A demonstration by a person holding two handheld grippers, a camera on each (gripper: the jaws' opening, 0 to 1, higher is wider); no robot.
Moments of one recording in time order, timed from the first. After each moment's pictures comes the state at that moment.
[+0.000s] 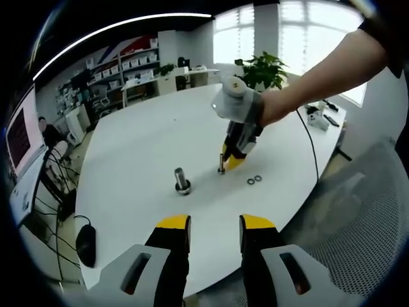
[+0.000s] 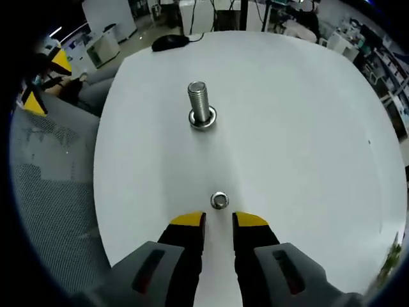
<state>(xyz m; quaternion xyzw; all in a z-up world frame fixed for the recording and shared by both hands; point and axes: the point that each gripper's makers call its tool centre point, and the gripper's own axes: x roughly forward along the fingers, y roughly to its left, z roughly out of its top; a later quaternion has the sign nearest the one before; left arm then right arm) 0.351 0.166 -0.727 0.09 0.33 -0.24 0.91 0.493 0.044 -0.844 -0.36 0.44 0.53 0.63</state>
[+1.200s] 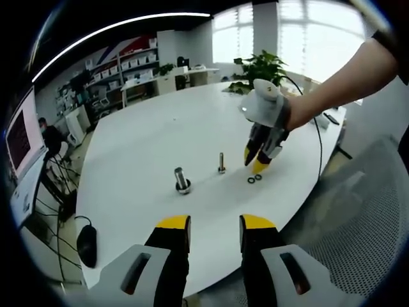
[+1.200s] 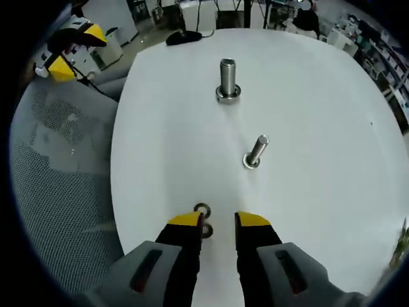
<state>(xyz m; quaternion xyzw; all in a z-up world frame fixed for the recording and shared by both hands) 0.351 0.166 -0.728 0.10 0.33 -0.24 0.91 0.448 0.011 -0.851 -0.34 0.45 0.53 0.63</state>
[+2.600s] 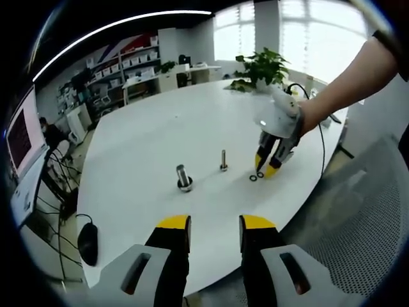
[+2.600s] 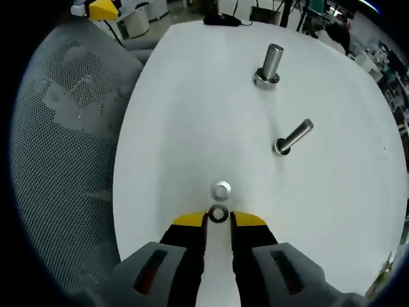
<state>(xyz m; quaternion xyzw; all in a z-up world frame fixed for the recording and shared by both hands) 0.351 0.169 -0.730 0.10 0.34 -0.24 0.91 0.428 -0.004 -0.868 -0.42 0.41 0.58 0.57</state>
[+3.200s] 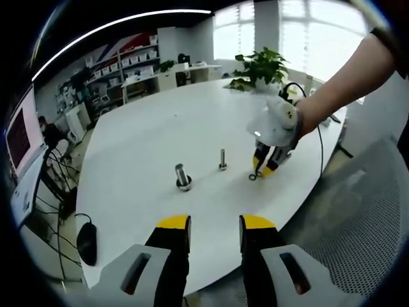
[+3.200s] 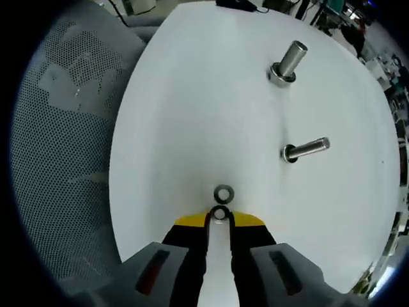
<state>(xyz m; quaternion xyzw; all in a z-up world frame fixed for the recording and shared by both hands) 0.351 0.168 -0.732 0.10 0.34 -0.24 0.90 0.426 -0.001 -0.870 -0.50 0.43 0.54 0.52</state>
